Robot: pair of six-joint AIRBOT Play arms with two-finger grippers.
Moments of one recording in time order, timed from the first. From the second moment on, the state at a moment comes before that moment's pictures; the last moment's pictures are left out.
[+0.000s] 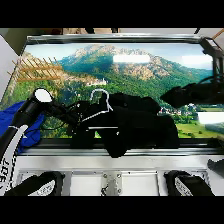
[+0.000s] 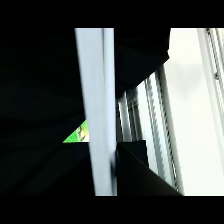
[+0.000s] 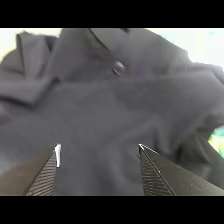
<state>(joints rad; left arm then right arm) -0.16 -1.22 0.99 0.89 -1.49 0.03 -0.05 -0.89 1.33 -1.02 1.48 1.30</state>
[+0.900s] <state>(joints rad) -0.03 -1.22 0.99 0.90 -1.54 0.08 -0.65 -0.80 0.81 -0.30 1.66 0.68</state>
